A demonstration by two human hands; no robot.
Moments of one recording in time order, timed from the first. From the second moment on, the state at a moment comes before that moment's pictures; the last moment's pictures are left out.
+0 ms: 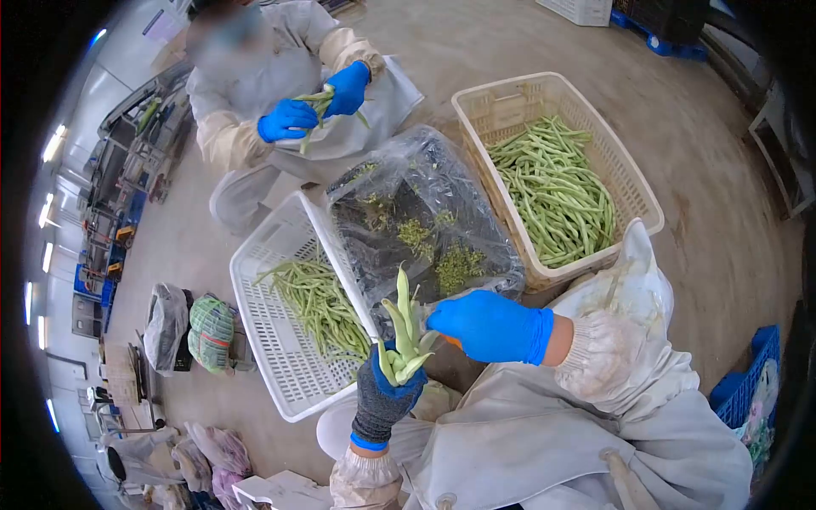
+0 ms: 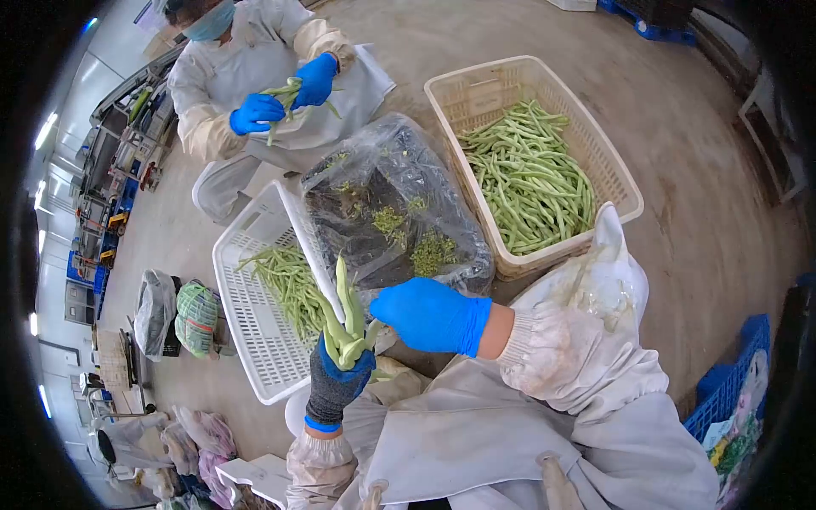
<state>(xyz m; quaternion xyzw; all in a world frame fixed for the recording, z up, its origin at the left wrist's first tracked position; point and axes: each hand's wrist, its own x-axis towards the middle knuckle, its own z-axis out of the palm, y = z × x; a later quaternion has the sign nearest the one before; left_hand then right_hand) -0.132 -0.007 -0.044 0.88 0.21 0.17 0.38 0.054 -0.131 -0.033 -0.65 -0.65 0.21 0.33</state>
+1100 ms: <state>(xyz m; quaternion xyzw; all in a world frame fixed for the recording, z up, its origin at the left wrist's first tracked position) -0.164 -0.014 -0.053 0.59 0.24 0.05 0.77 0.056 -0.120 -0.022 -0.66 -0.72 0.01 0.23</state>
